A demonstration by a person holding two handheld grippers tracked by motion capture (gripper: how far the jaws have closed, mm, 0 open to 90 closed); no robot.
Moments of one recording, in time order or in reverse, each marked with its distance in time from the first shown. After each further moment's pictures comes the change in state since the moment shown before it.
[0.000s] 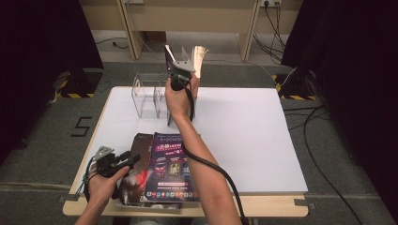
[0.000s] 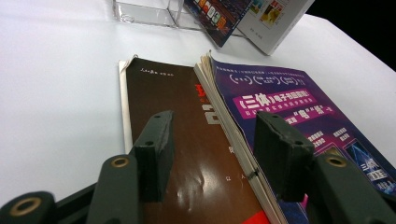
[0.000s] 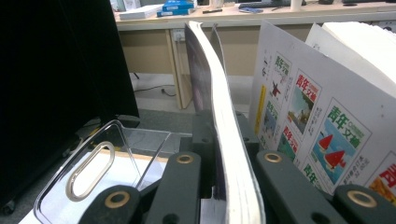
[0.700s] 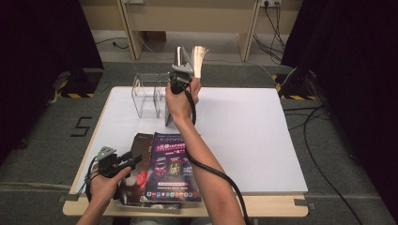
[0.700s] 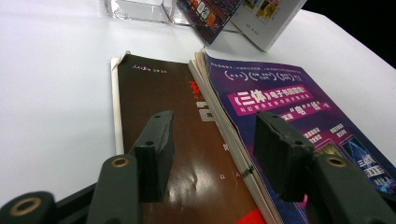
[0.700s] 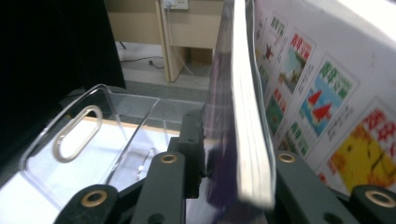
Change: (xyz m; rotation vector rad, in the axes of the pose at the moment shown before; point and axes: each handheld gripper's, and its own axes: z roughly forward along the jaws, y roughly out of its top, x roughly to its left) left arm -0.004 -0.002 0.003 0.009 -0.008 0.007; right arm 0.002 -0.006 -0.011 0.123 -0.044 -0.040
